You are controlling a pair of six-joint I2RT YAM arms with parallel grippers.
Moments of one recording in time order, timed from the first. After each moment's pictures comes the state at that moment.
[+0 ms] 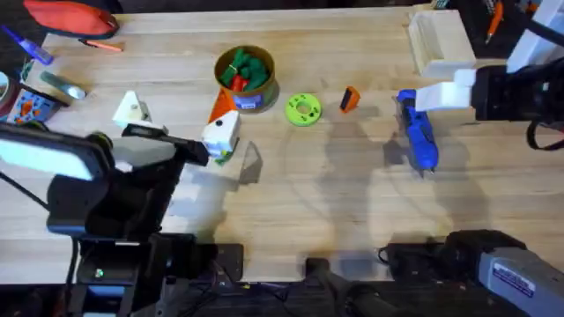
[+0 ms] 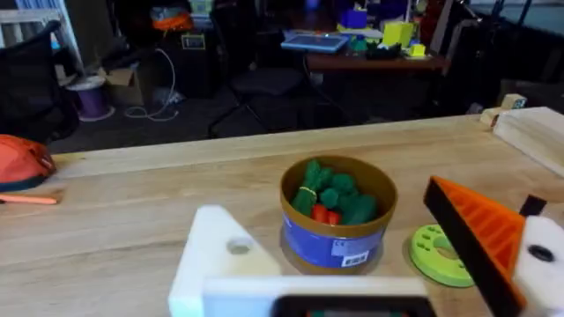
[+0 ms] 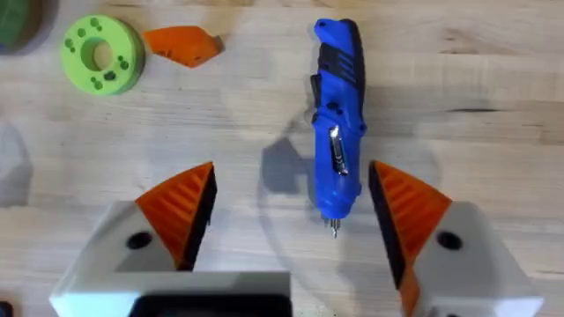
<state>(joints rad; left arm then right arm) -0.02 0.15 0.16 -0.04 0.19 -0.01 0.01 1.03 1.07 -1.09 -0.08 0.05</state>
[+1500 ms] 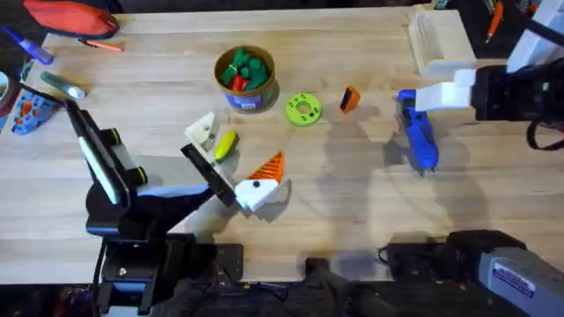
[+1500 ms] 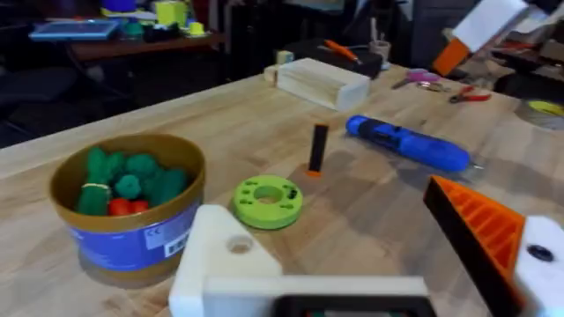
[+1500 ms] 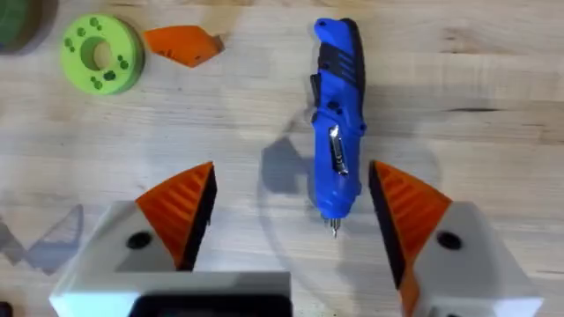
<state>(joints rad) -0.02 0.01 0.01 -0.08 0.83 -0.02 0.01 1.03 1.07 -1.09 -0.08 0.05</state>
